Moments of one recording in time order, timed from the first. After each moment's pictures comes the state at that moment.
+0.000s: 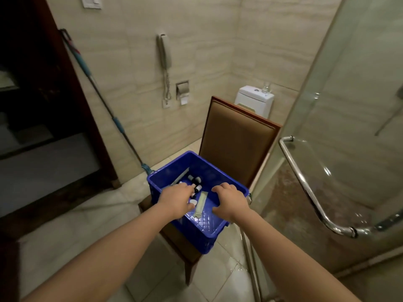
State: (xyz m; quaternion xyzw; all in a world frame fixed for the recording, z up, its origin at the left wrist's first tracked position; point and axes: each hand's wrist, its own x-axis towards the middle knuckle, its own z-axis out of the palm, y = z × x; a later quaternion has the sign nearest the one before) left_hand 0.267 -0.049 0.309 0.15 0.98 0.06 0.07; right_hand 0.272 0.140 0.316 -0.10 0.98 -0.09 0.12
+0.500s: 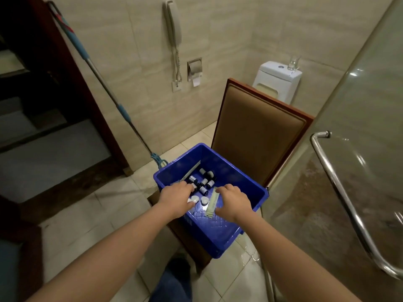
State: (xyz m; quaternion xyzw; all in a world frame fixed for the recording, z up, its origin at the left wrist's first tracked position) left_hand 0.181 -0.071 0.261 0.11 0.98 0.05 0.13; right_hand 0.181 0.124 0.263 -0.11 0.97 -0.11 0.18
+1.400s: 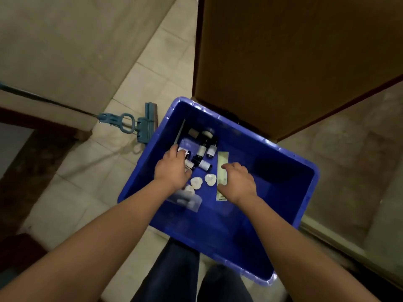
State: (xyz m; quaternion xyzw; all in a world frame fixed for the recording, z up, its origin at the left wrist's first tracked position) left_hand -0.081 -0.094 0.033 0.12 0.93 0.06 0.34; right_hand -0.007 0.089 0.051 0.15 0.90 -0.20 0.36
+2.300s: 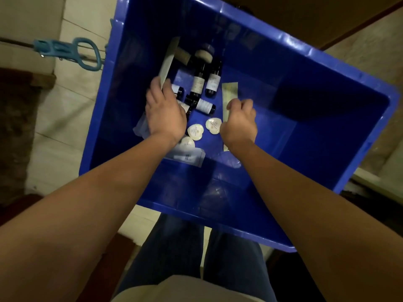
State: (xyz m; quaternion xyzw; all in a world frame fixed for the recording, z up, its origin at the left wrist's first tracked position) left_hand -0.074 -0.084 -0.060 0.05 0.96 0.09 0.25; right_hand -0.005 0.063 -0.069 0.31 0.87 -0.22 0.31
